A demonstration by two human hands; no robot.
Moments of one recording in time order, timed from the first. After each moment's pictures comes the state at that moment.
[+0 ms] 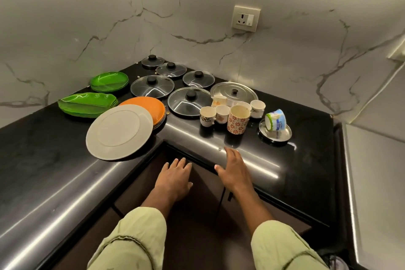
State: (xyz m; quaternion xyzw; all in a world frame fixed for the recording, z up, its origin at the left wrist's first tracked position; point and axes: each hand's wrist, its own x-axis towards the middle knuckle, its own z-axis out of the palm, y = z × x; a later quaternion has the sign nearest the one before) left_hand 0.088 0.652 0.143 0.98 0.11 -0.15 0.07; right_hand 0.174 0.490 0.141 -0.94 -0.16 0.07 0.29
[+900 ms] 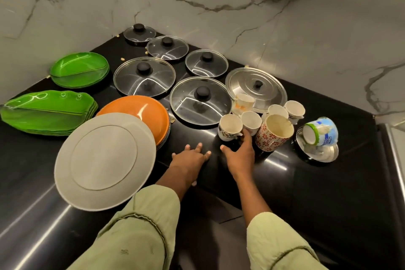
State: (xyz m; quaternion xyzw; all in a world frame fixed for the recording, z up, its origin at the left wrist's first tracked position) left_hand 0.277 0.778 0.105 0.94 -0.01 -0.34 0.06; right_hand 0.323 0.632 0.080 -0.86 0.07 0.04 0.50
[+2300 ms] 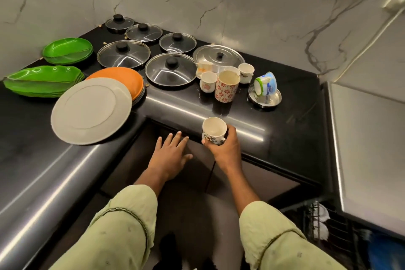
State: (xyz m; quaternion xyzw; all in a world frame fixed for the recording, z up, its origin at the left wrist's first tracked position) left_hand 0.109 0.666 0.095 0.99 0.05 -0.13 0.10; right_hand 0.168 0.499 0.091 -0.85 -0.01 -0.02 0.53
